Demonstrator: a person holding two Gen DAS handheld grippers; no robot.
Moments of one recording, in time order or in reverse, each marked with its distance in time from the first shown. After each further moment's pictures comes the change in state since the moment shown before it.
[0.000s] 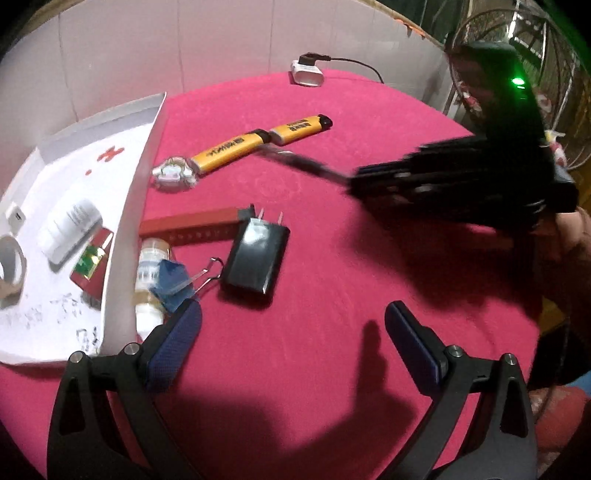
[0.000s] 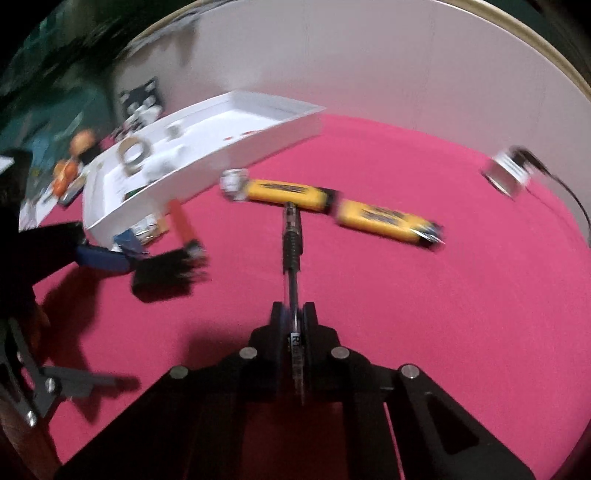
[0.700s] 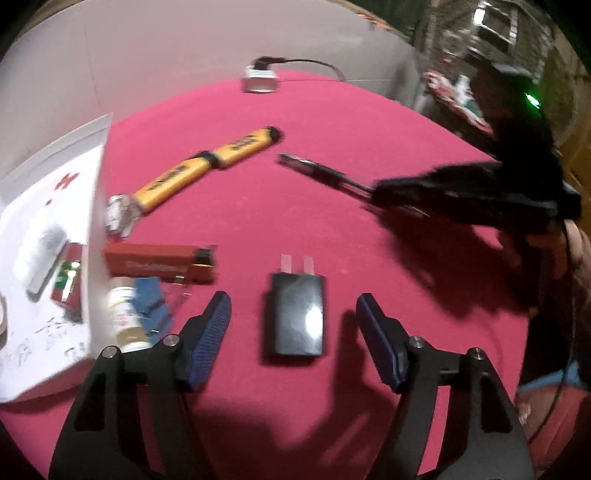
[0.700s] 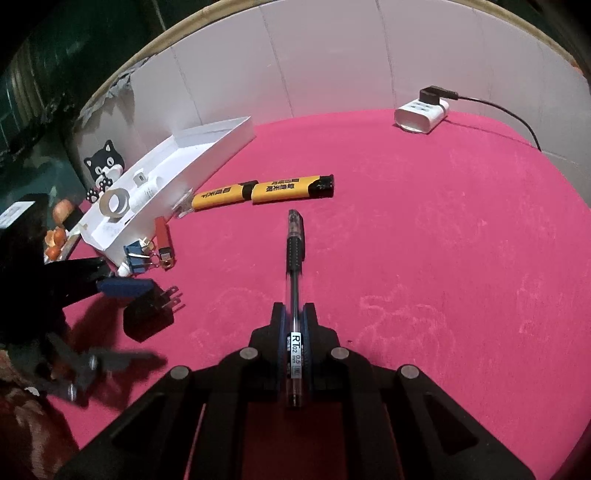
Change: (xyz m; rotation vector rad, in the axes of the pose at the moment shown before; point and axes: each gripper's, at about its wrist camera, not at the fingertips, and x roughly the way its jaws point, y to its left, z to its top) left arm 0.022 -0.016 0.029 0.072 -0.004 -0.101; right arm -0.033 -0.034 -0.033 0.230 -0.050 0.009
